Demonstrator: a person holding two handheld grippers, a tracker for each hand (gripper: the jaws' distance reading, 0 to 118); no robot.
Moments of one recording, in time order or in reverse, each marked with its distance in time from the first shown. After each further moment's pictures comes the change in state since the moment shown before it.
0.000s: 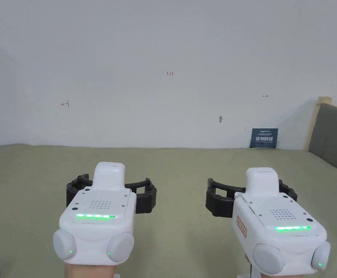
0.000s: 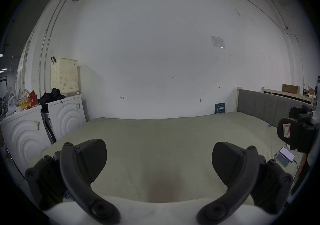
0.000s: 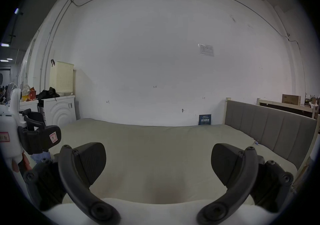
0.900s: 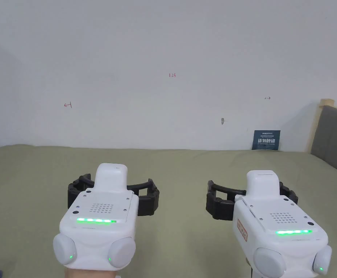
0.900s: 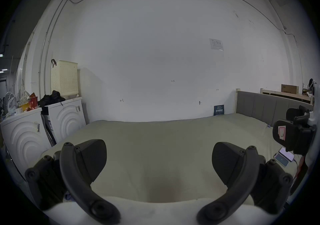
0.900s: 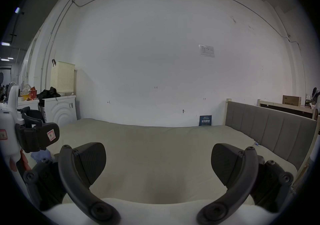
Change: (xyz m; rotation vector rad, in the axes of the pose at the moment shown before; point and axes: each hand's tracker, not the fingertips) left arm -0.001 0.001 0.009 0.025 -0.006 -0.004; right arm -0.004 0.000 0.003 0.007 0.008 0.007
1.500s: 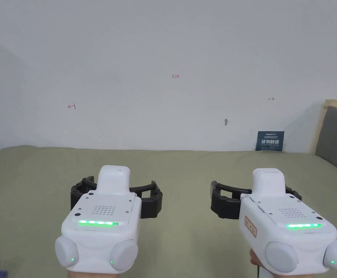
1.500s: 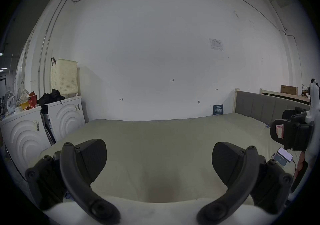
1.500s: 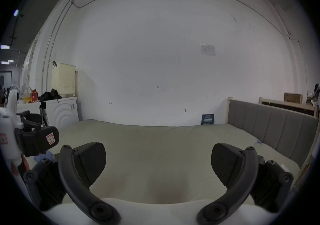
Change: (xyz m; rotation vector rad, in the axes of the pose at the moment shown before) left arm -0.003 0.000 0.004 -0.010 -0.008 0.009; right arm 0.008 0.008 -0.006 -0.065 0.054 -0.037
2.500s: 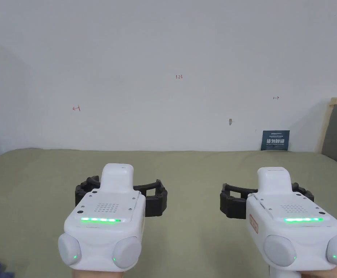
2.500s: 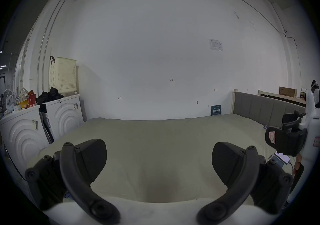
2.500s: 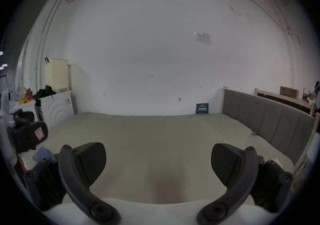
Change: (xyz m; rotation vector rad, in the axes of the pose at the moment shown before) left arm 0.000 0.008 0.002 -0.011 -0.016 0.015; right arm -0.005 0.002 -0.004 -0.054 -0.140 0.079
